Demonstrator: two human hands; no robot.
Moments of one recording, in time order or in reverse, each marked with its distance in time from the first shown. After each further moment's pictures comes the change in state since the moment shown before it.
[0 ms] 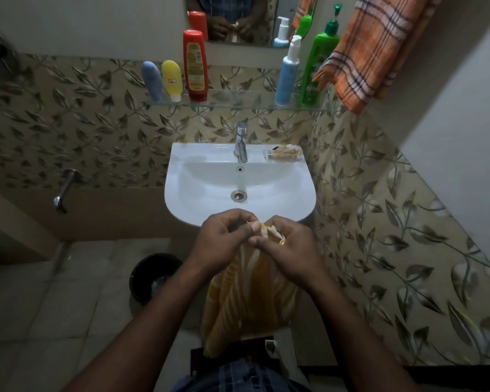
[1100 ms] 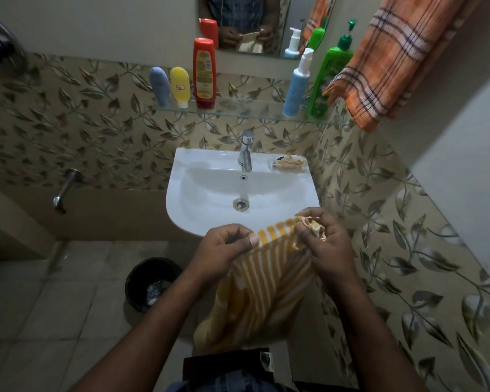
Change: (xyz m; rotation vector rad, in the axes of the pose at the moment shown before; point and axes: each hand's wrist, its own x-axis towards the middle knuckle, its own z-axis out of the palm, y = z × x) left_hand 0.017 -0.013 -0.011 -0.157 -0.055 -0.109; right_hand 0.034 0.027 -0.034 0.389 0.206 0.073
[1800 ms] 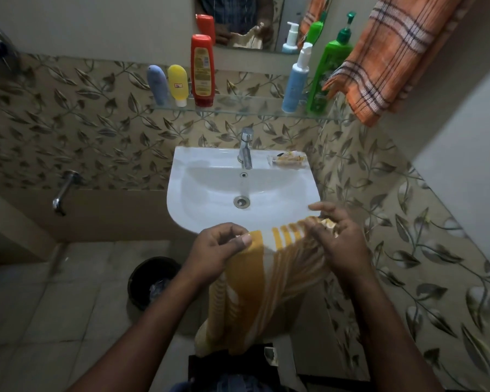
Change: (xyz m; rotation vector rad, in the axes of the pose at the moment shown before) left_hand -0.006 -0.005 -0.016 0.042 0.053 0.019; right_hand -0.005 -0.017 -0.010 -0.144 0.067 0.058
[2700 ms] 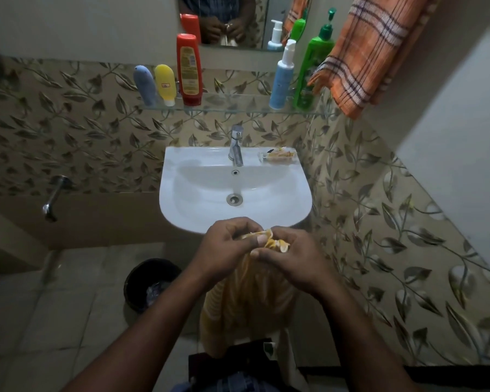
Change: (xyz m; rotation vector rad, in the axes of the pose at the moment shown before) left_hand -0.003 0.018 0.024 0.129 -0.131 0.092; right_hand -0.036 -0.004 0.033 -0.206 -0.345 -0.021
